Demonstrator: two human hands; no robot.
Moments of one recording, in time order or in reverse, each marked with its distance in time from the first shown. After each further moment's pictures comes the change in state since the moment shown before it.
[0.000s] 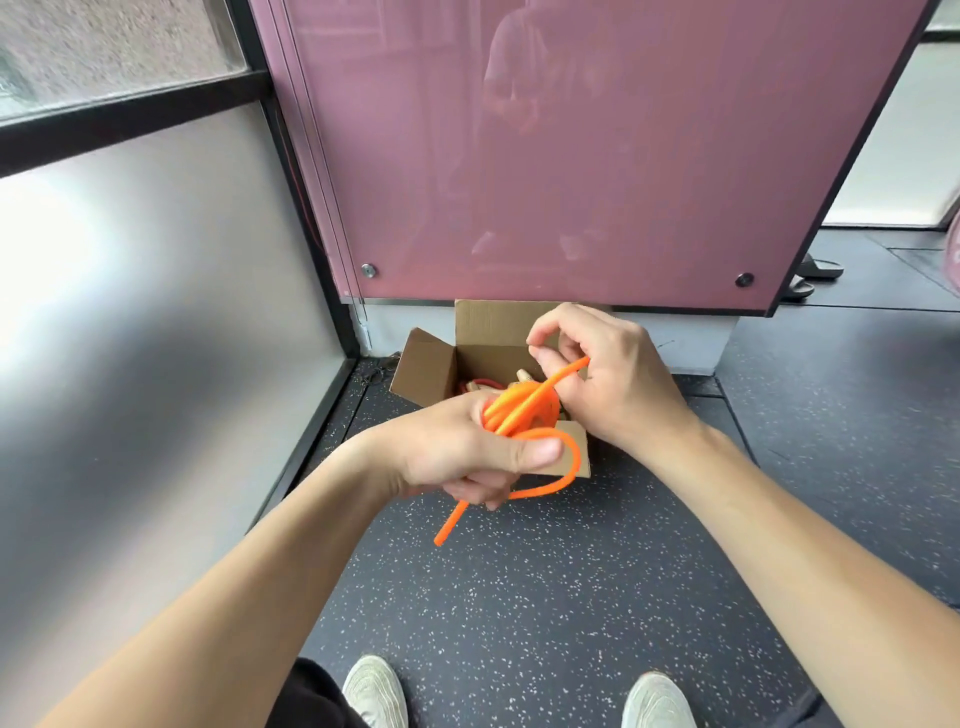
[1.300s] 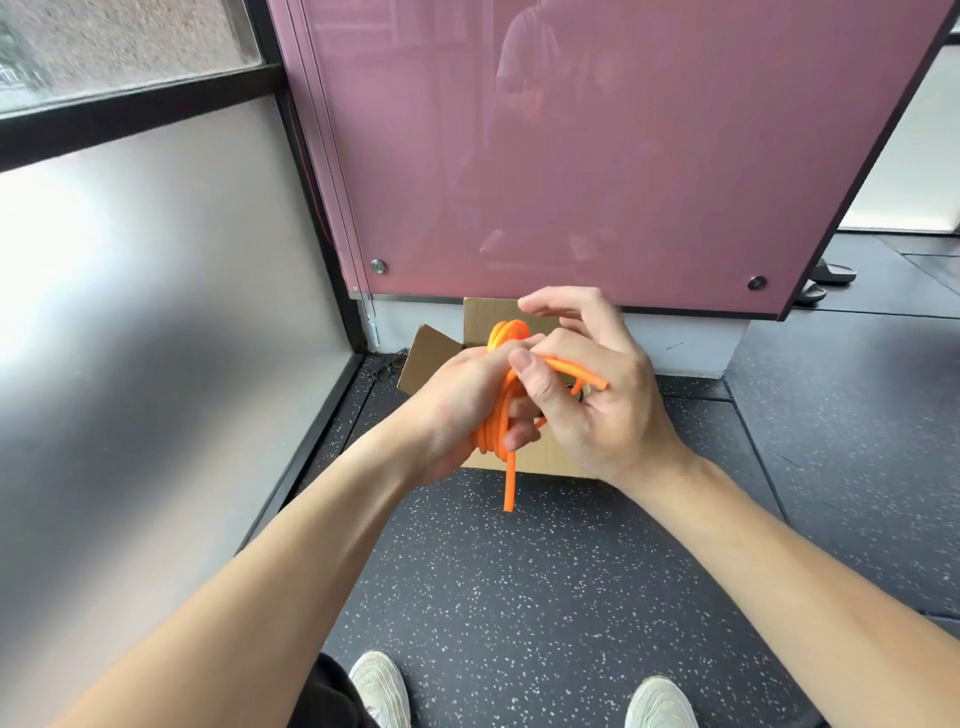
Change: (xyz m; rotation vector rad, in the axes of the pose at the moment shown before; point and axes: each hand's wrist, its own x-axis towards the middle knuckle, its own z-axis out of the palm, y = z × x) left_hand 0.012 0.022 0.011 -0.179 0.514 0.058; right_hand -0.011 -0.034 0.009 0.275 0.159 -0.165
